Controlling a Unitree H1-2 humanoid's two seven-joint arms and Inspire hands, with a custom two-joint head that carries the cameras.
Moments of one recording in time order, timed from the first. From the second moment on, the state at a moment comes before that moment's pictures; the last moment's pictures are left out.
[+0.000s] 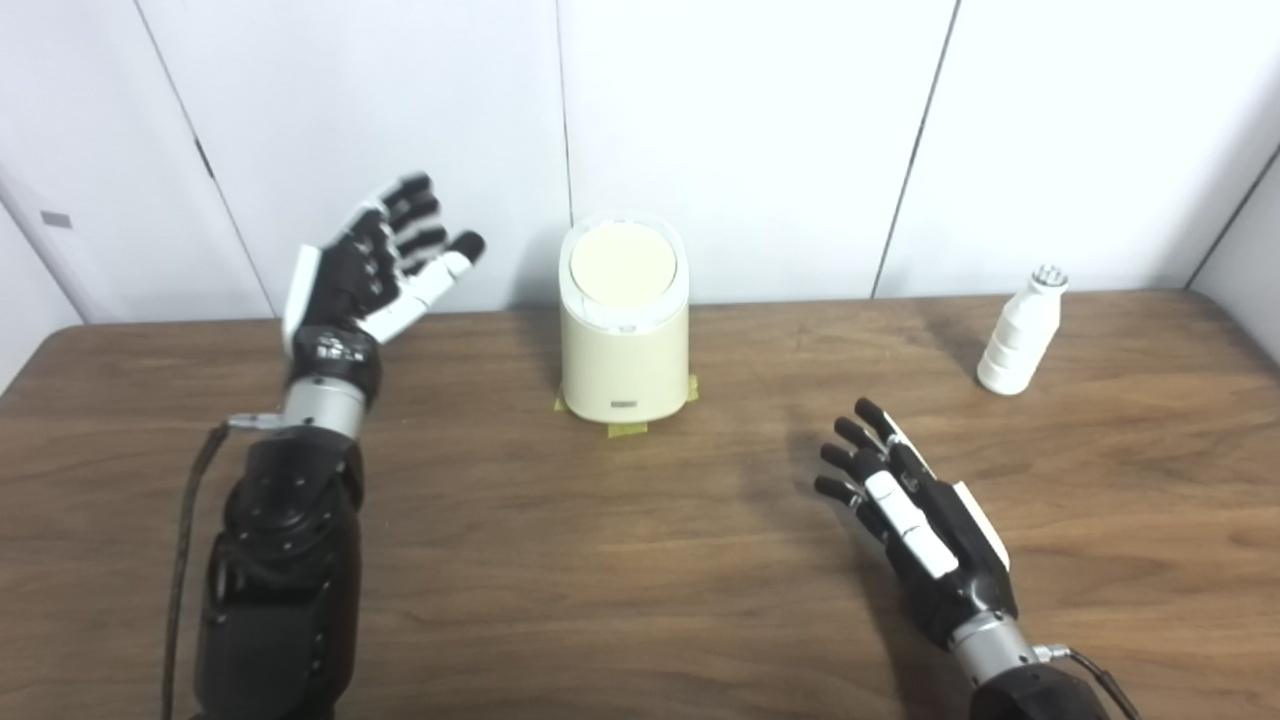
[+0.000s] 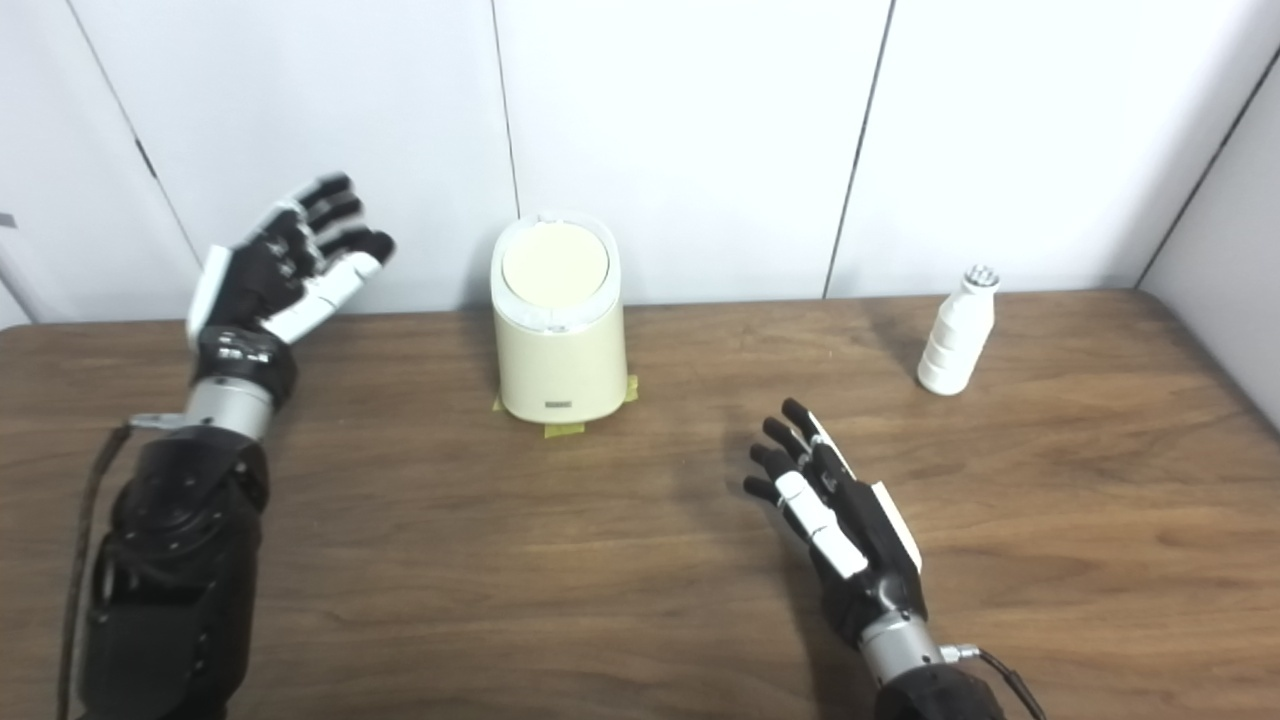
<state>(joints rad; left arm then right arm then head) -0.46 0.14 0.05 -0.18 0.02 0.46 0.04 0.05 -0.07 -0.05 -0.30 0.21 0.29 0.08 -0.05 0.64</state>
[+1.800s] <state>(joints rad) -0.86 0.14 -0.28 0.42 0.41 0.38 -0.05 0.03 -0.08 0.01 -0.25 0.03 0.23 0.09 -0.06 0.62</state>
